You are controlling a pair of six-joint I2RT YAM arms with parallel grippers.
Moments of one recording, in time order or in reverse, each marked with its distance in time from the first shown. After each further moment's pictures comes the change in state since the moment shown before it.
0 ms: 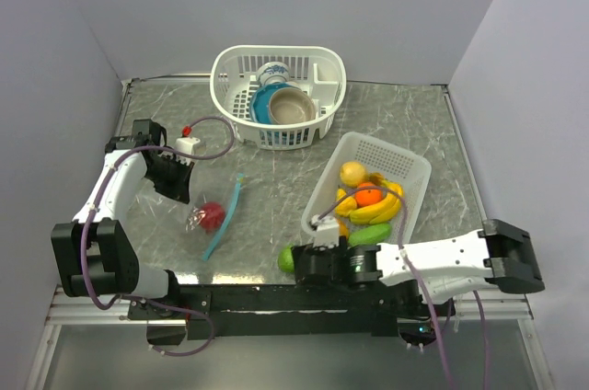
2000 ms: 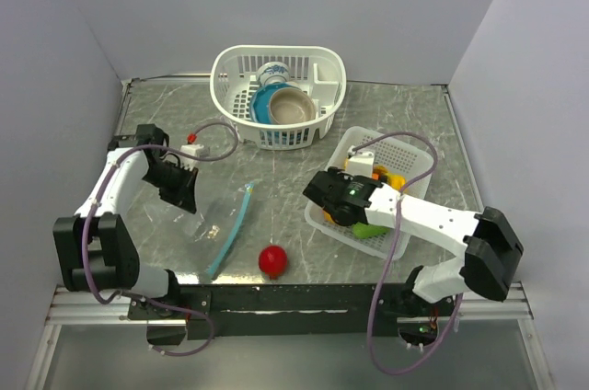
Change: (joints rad) left arm -0.004 0.029 0.000 -0.121 0.114 0.024; right arm -0.557 0.142 0.309 -0.359 0.393 -0.103
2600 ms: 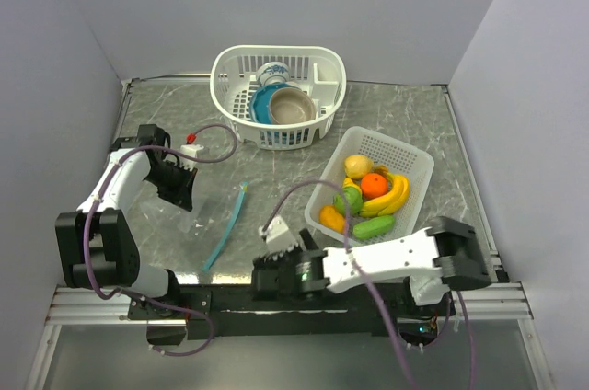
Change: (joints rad) left arm -0.001 0.020 -0.028 0.095 -0.092 -0.005; right arm 0.646 0.179 0.157 0.047 -0.169 -0.130
